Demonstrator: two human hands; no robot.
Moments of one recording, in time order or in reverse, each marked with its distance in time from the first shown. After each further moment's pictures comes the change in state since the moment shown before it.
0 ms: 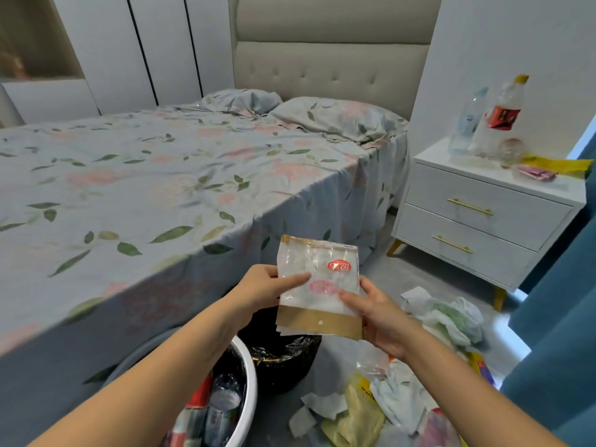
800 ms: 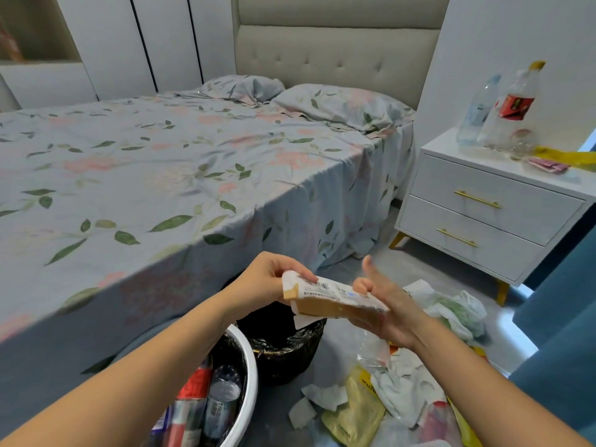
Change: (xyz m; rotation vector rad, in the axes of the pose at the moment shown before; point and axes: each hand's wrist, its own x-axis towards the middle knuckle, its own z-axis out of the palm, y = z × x) left_hand 0.003 -0.006 -0.008 0.106 -0.189 0.332; right_hand 0.007 -0.007 -0.009 0.114 -0.068 0.154
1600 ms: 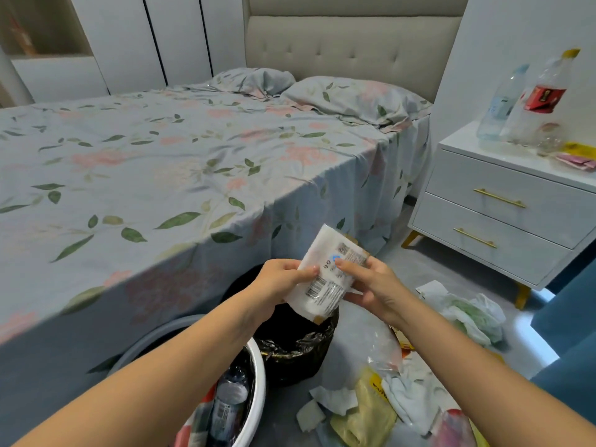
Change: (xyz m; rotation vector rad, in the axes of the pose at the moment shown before) left_hand 0.032 -0.029 0.005 -0.205 0.231 -0.327; right_hand 0.050 -0.007 0.019 -0.050 0.107 -0.237
